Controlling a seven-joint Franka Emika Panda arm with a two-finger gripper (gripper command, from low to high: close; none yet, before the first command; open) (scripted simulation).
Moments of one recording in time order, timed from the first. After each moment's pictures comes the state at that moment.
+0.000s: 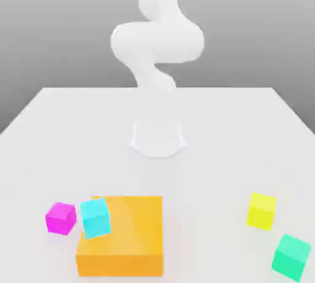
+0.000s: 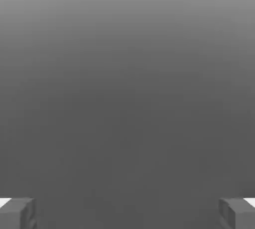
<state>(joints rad) -0.06 -0.72 0.01 -2.33 0.00 2.34 0.91</state>
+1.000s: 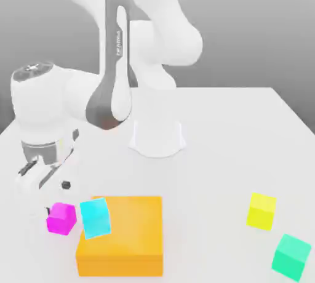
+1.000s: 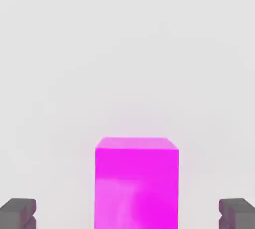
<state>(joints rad) -0.52 0.26 -0.03 -2.66 0.04 2.93 2.01</state>
